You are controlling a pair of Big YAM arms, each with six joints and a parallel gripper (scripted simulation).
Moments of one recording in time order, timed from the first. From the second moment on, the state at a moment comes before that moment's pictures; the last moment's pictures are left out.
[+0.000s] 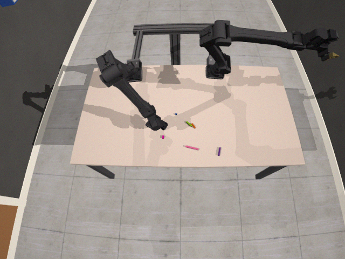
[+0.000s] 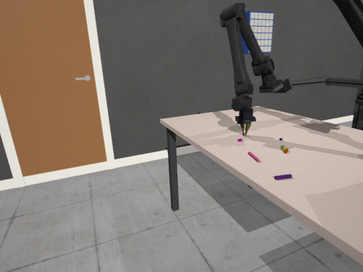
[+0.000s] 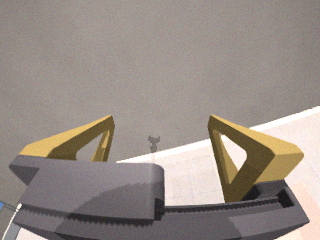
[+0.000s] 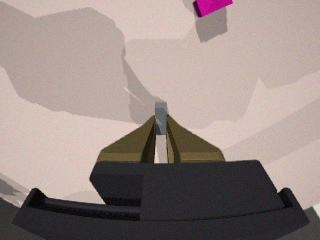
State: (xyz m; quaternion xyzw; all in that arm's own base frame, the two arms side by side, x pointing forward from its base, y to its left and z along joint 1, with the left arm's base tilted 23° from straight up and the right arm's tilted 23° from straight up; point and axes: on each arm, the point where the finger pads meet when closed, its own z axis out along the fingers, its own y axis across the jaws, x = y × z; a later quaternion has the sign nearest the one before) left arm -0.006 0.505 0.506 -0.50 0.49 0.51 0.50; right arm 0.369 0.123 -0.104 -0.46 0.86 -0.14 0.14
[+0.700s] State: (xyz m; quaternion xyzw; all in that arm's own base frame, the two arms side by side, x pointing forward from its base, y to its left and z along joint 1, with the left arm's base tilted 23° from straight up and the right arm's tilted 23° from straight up) left arm -0.006 0.505 0.506 -0.50 0.49 0.51 0.50; right arm 0.341 0.134 -0.021 -0.47 0.86 -0.14 0.15
